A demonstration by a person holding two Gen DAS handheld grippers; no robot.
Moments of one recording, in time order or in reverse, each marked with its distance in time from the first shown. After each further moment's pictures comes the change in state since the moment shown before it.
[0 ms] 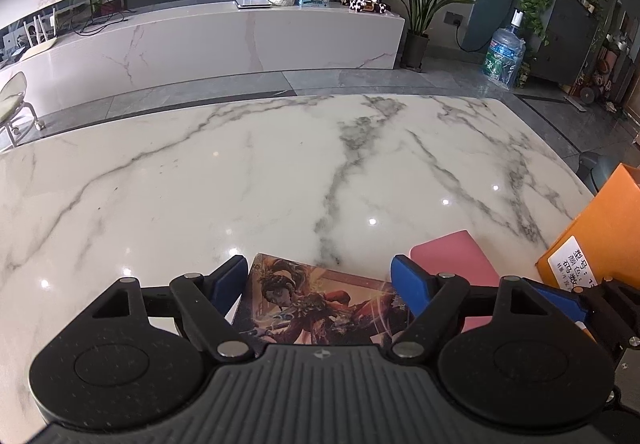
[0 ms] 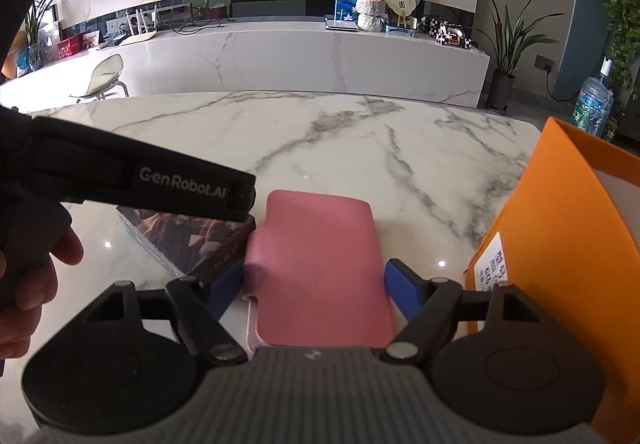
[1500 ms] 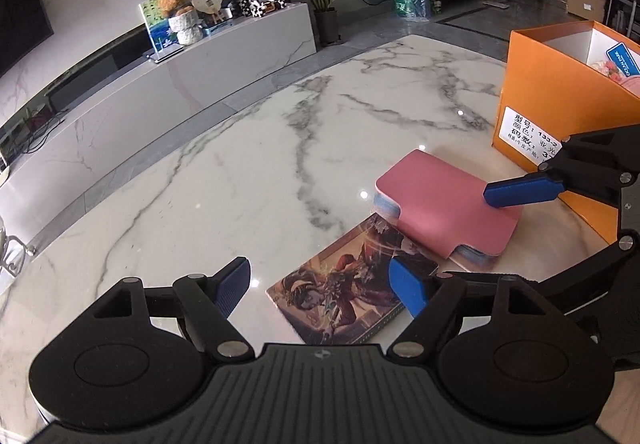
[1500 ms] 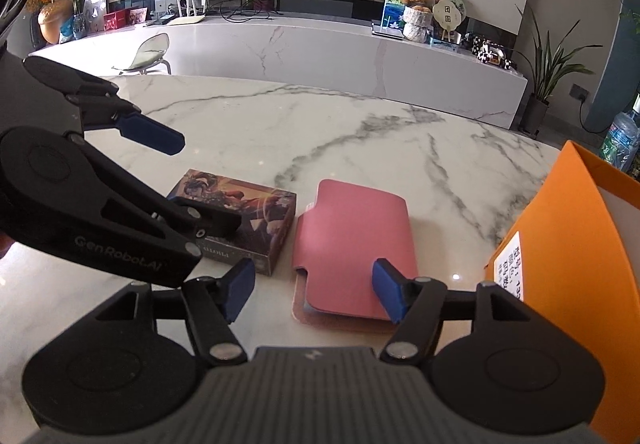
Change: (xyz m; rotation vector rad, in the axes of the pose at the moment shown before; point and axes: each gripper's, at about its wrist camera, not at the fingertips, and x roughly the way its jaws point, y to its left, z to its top) left arm -0.036 -0.009 -0.025 0.459 -0.008 -0.041; right arm -0.028 0.018 -0.012 -0.118 0.000 0.072
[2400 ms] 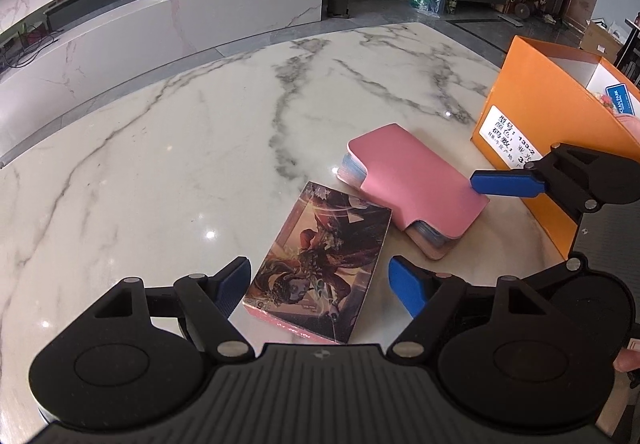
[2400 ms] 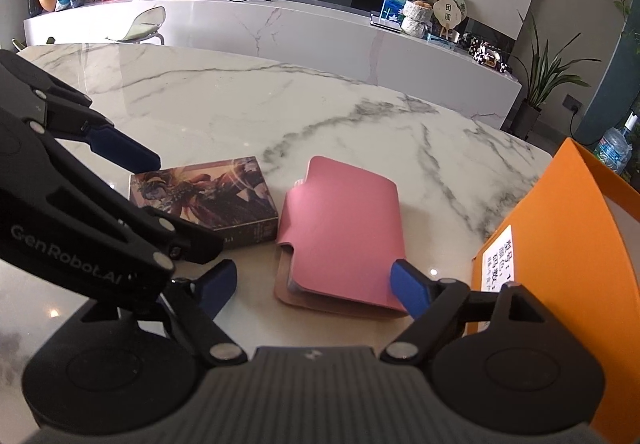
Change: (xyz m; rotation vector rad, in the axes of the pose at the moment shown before) left arm 0.000 -0.003 -0.012 -0.211 0.113 -0.085; right arm 0.005 0.005 -0.008 -0.076 0.048 -0.062
